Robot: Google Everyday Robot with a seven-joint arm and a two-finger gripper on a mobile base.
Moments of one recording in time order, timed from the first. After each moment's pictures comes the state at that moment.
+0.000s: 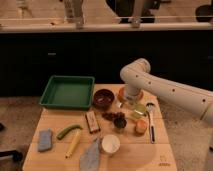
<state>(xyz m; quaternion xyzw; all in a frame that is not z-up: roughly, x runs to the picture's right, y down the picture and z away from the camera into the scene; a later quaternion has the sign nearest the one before) 0.139 0.095 0.777 -0.33 0.10 0.23 0.91</state>
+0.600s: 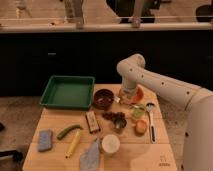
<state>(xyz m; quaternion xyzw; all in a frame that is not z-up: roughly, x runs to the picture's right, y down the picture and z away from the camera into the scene) 0.140 0.071 0.816 -0.34 0.12 0.23 0.91</state>
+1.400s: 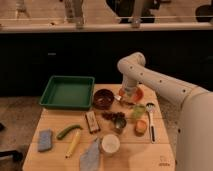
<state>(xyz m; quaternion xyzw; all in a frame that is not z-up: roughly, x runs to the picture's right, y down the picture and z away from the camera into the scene) 0.149 0.057 0.830 -0.34 0.12 0.24 0.90</state>
